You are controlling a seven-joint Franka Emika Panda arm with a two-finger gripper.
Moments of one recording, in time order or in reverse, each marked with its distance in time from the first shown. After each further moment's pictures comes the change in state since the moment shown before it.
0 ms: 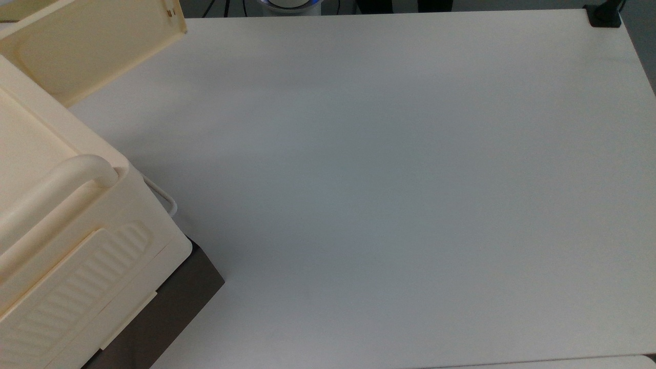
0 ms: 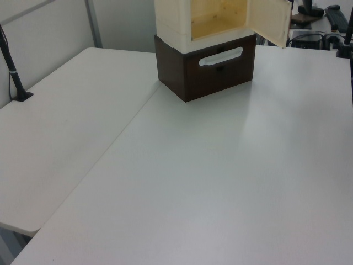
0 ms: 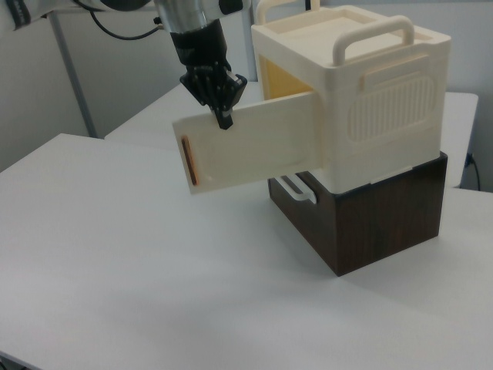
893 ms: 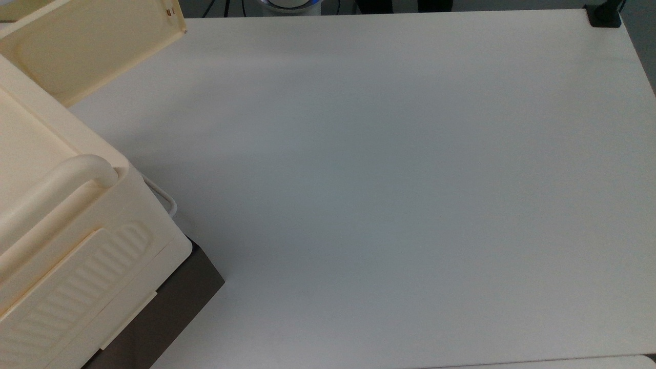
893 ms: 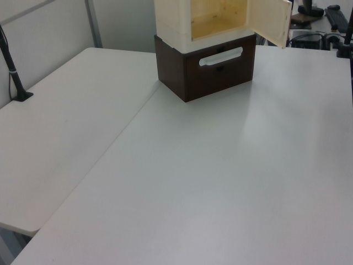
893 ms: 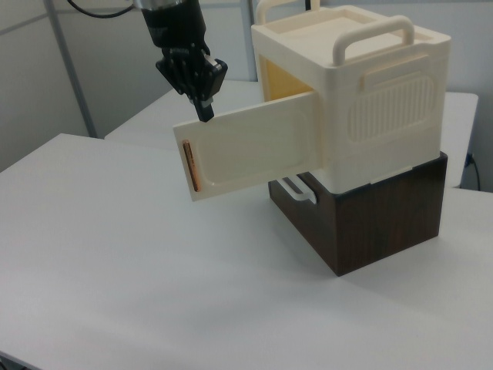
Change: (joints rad) arm -0.014 -0.104 -0.015 0.009 -0.029 -0.129 -0.014
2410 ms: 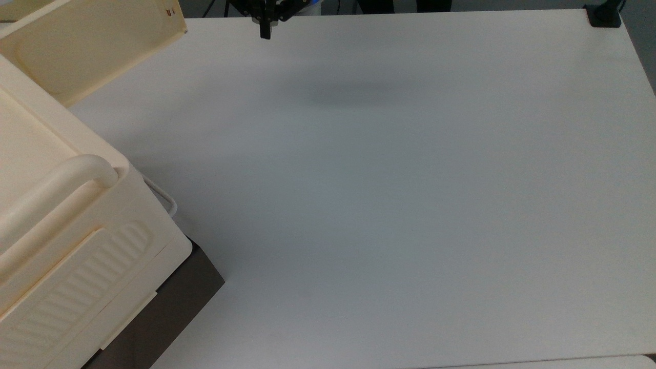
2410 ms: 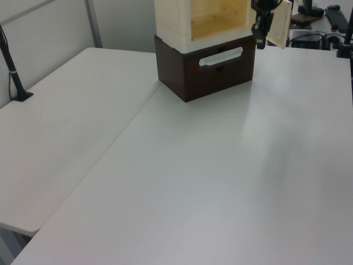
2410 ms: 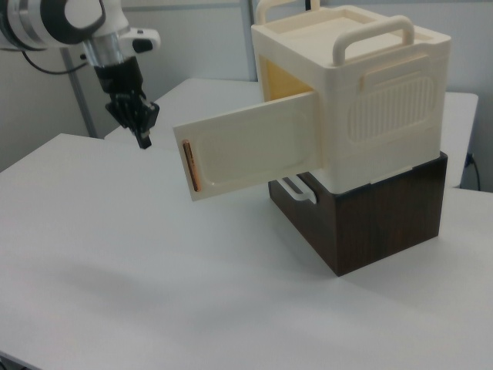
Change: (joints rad) arm 0.195 0.051 0.220 -0.241 -0.037 0.181 0.339
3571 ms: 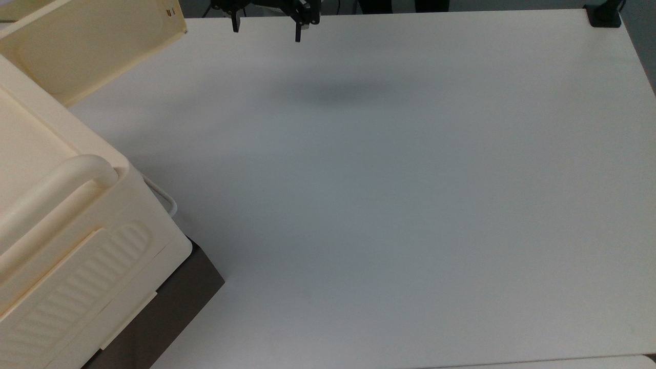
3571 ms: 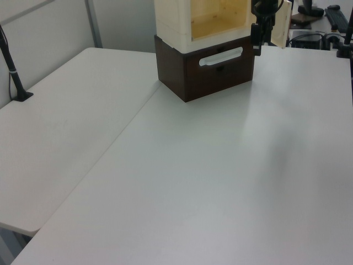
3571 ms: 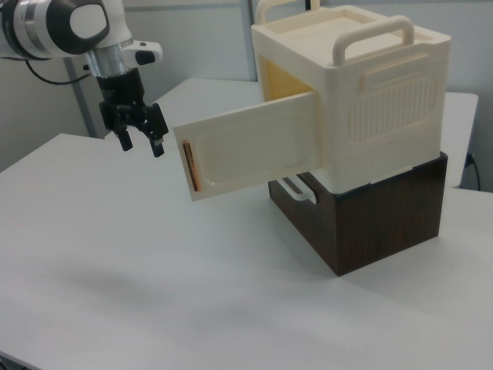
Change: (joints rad) arm 0.001 0.007 0.003 -0.034 0.000 0.000 0.000
